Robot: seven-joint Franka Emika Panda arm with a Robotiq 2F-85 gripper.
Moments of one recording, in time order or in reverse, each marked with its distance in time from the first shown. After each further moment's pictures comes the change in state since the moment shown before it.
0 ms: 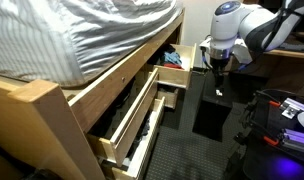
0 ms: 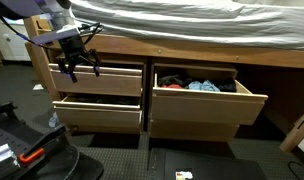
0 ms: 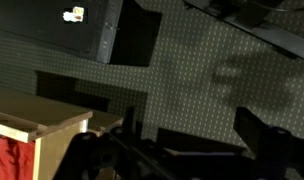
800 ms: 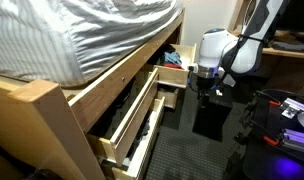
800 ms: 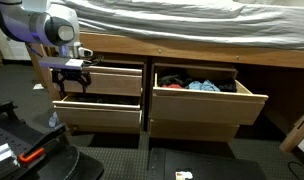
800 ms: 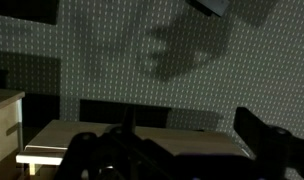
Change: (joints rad) arm -0.103 0.333 0.187 0.093 0.518 0.331 -0.412
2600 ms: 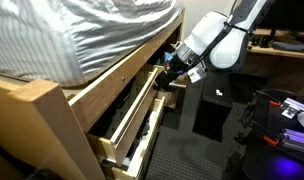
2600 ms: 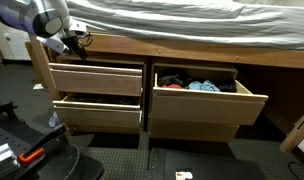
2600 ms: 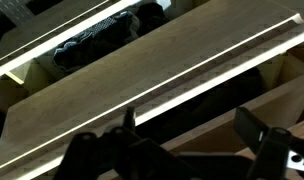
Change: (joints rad) arm -0.023 0.049 0.232 0.130 0.292 0.510 0.392
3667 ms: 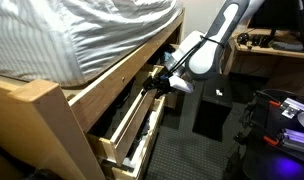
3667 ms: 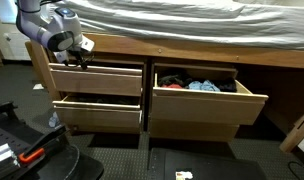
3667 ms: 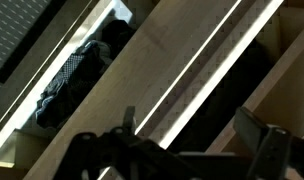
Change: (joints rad) arm -0.160 0.309 0.155 0.213 -0.032 0.000 0.234
